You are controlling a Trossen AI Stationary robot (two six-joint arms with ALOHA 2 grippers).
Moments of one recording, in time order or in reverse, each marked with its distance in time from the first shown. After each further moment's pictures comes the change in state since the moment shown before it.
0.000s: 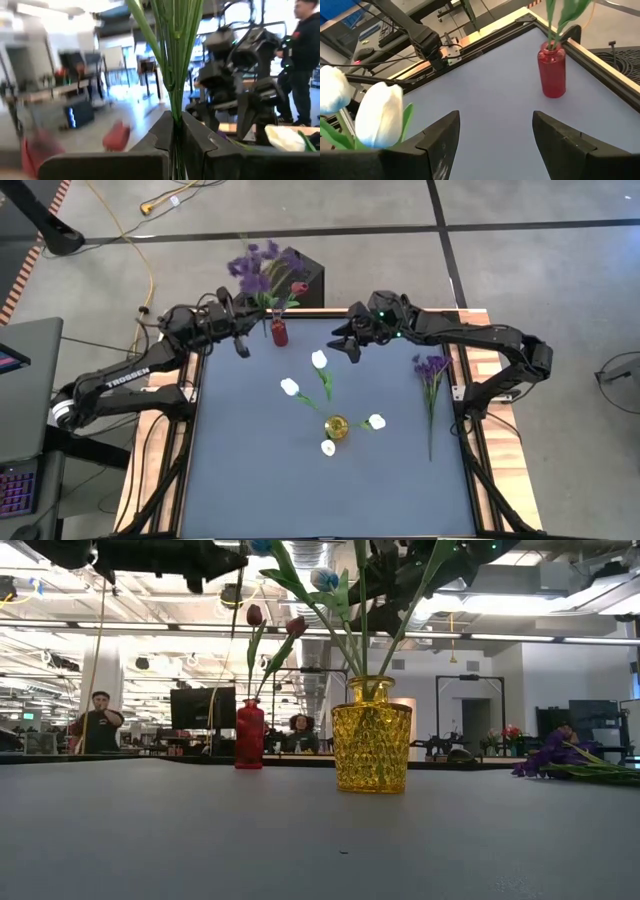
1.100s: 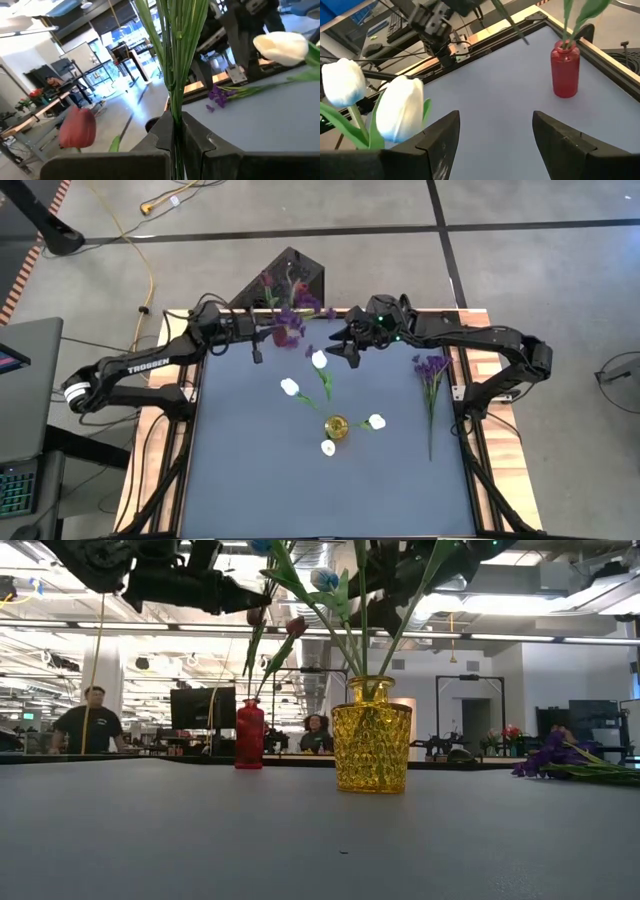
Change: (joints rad) left arm 0.013 0.223 0.000 0.042 0.161 0.385; right arm 0.041 0.000 0.000 0.005 0.000 0.000
